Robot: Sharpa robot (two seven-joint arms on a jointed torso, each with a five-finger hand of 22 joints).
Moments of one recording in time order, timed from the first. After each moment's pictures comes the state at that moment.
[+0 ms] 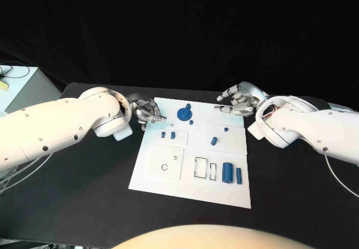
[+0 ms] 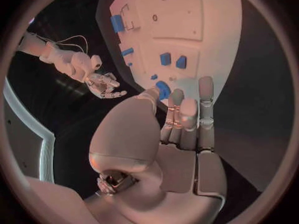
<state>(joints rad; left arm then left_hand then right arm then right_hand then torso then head) 1.31 -0.77 -0.05 1.48 -0.93 -0.04 -0.40 1.37 -0.03 0.20 0.29 0.18 0.58 0.17 0.75 0.61 0.78 0.09 1.10 0.53 1.29 0.02 1.32 0.99 0.17 0.97 0.12 1.05 0.59 1.33 -0.88 -0.17 1.57 -0.95 -0.50 -0.16 1.41 -0.13 0.12 0.29 0.32 0.85 0.18 0.14 0.31 1.41 0.09 1.41 1.31 1.46 0.01 1.57 1.31 0.03 1.47 0.11 1.40 1.31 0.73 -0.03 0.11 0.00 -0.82</state>
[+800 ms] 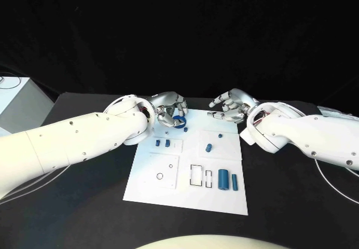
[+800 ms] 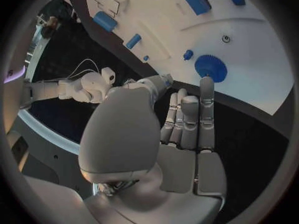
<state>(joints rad) 1.31 -0.52 -0.10 1.29 -1.25 -0.23 -0.03 1.50 -0.29 0.57 0.17 0.16 0.62 0.18 0.62 0.35 0.68 0.12 0.86 0.26 1.18 0.05 1.29 0.79 0.17 0.93 0.14 1.07 0.59 1.33 -0.87 -0.17 1.56 -0.95 -0.52 -0.15 1.41 -0.13 0.16 0.29 0.33 0.85 0.18 0.14 0.31 1.32 0.09 1.31 1.31 1.46 0.01 1.51 1.31 0.05 1.47 0.11 1.28 1.31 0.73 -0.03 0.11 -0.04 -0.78</state>
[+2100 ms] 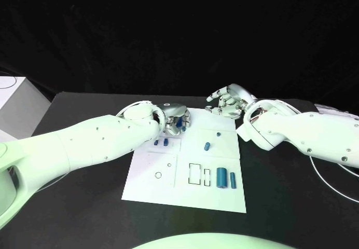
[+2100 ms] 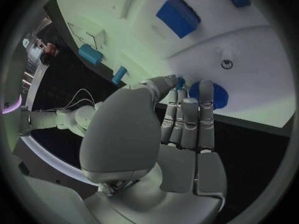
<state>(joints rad) 1.29 -0.38 -0.15 1.13 -1.43 -0.13 -0.01 1.49 -0.26 0.63 0.08 0.16 0.80 0.13 0.51 0.24 0.75 0.10 0.77 0.14 1.15 0.03 1.36 0.73 0.17 0.89 0.14 1.15 0.65 1.33 -0.86 -0.17 1.57 -0.93 -0.58 -0.13 1.41 -0.15 0.22 0.29 0.36 0.86 0.17 0.14 0.31 1.19 0.08 1.09 1.10 1.47 0.01 1.49 1.31 0.06 1.46 0.10 1.23 1.31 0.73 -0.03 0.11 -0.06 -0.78</state>
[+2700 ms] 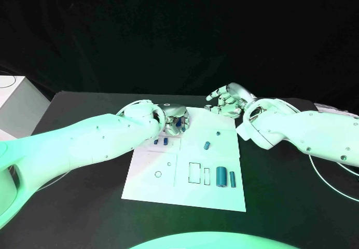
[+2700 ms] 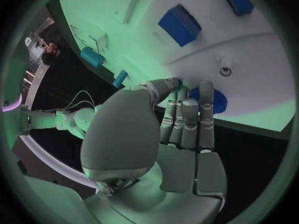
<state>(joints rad) 1.29 -0.38 -0.15 1.12 -1.43 -0.08 -0.01 1.47 -0.24 0.67 0.06 0.16 0.85 0.15 0.46 0.23 0.81 0.11 0.69 0.09 1.15 0.04 1.38 0.73 0.17 0.88 0.14 1.18 0.66 1.33 -0.86 -0.17 1.56 -0.93 -0.58 -0.13 1.41 -0.15 0.23 0.29 0.36 0.86 0.17 0.14 0.31 1.19 0.08 1.09 1.09 1.47 0.01 1.49 1.31 0.06 1.46 0.10 1.23 1.31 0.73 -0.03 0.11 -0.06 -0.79</state>
